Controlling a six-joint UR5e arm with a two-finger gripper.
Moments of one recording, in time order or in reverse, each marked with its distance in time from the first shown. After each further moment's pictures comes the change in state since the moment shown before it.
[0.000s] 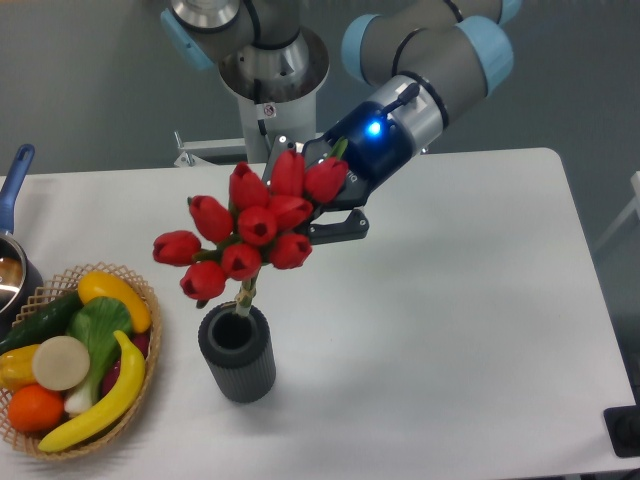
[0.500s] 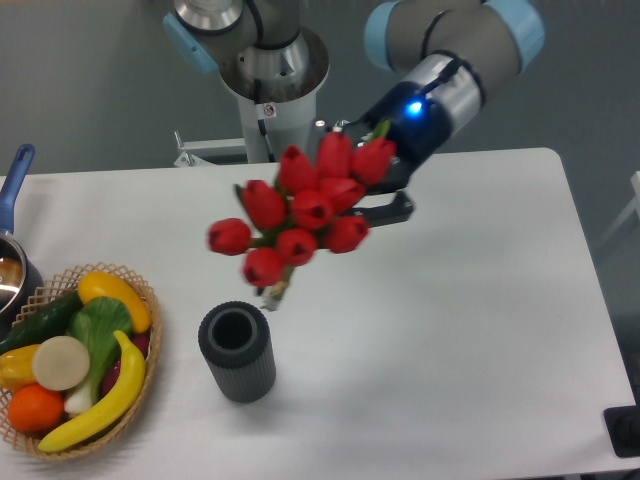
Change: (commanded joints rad) arm 0.103 0.017 0.046 0.000 0.144 0.012
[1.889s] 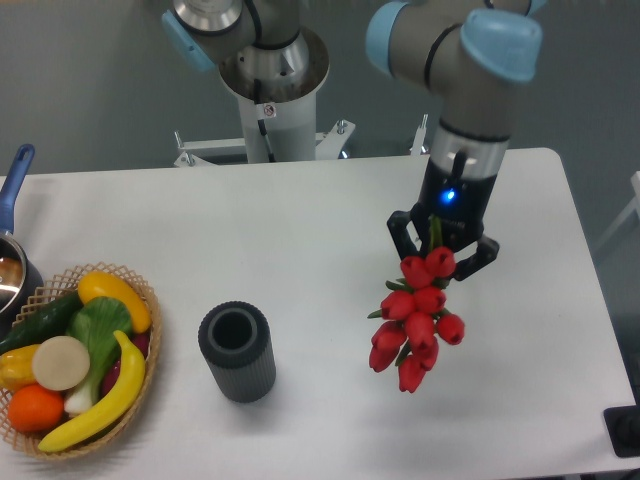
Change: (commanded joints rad) arm -0.149 -0.101 0.108 -0.313 1.077 0.155
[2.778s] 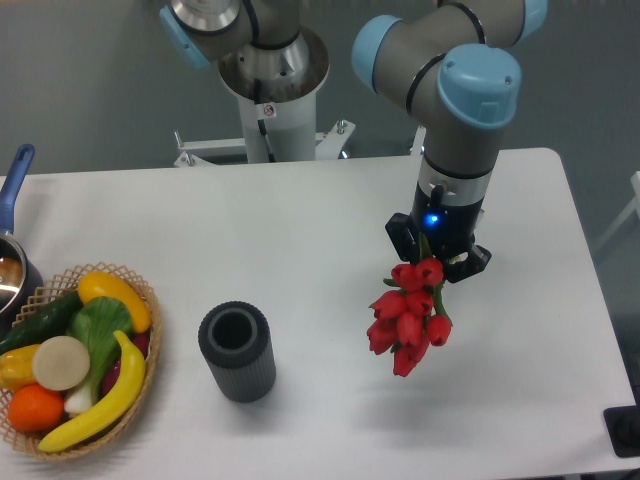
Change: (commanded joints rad) arm -0.009 0.000 0.006 -0.046 0.072 0.086
